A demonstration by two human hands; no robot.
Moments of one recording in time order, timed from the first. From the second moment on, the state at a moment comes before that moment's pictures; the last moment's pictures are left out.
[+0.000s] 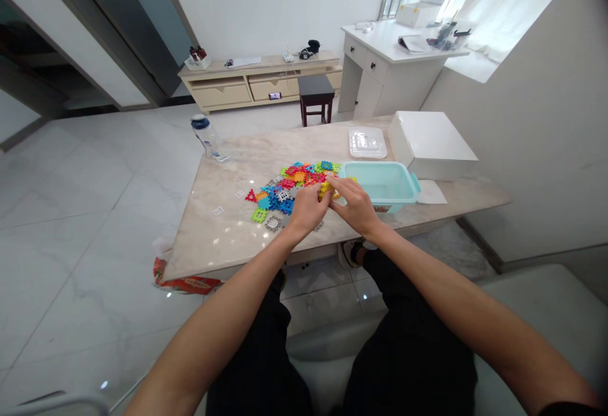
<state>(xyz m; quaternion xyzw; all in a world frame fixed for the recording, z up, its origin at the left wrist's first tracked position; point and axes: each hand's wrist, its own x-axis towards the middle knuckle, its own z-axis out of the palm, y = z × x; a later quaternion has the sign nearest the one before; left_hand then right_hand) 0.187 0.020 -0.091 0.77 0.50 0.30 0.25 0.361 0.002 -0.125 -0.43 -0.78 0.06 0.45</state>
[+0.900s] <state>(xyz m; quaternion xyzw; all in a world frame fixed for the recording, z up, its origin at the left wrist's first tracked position) 0.202 0.023 -0.094 0.78 0.49 0.32 0.22 0.371 0.003 -0.119 -0.46 -0.75 0.08 0.46</state>
